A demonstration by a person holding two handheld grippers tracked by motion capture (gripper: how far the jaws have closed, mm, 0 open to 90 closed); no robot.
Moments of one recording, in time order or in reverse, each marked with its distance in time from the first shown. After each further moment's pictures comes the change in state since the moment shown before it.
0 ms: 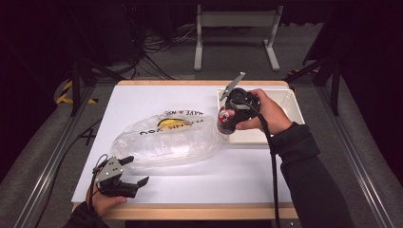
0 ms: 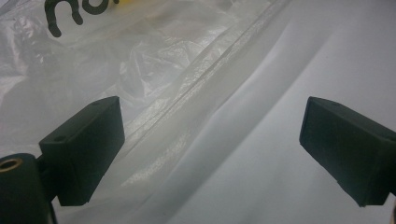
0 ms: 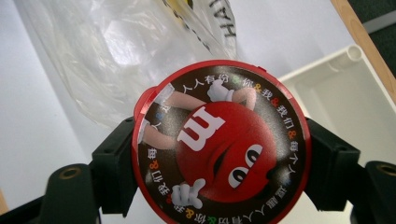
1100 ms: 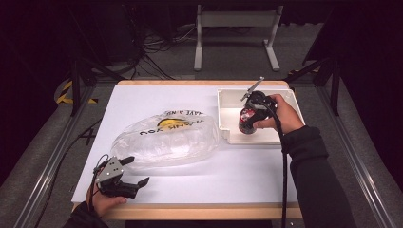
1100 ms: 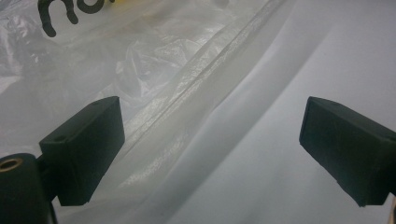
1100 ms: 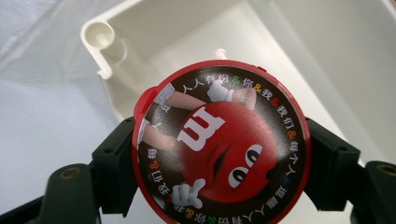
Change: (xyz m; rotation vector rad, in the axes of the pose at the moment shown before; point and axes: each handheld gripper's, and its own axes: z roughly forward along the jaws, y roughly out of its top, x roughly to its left) left arm -0.001 0.000 0.001 0.010 -0.003 0.010; right arm -0.054 -0.063 0.034 0.104 -0.056 0.160
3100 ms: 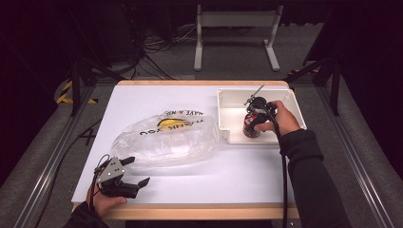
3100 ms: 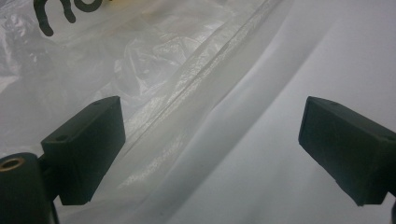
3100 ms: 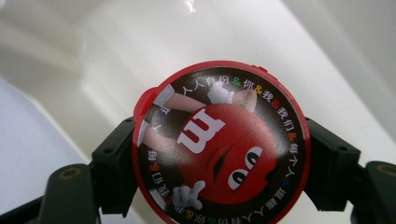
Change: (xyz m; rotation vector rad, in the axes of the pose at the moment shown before) left arm -0.001 0.000 0.001 0.013 0.003 0.013; right arm -0.022 -0.020 0.046 0.080 -0.013 0.089
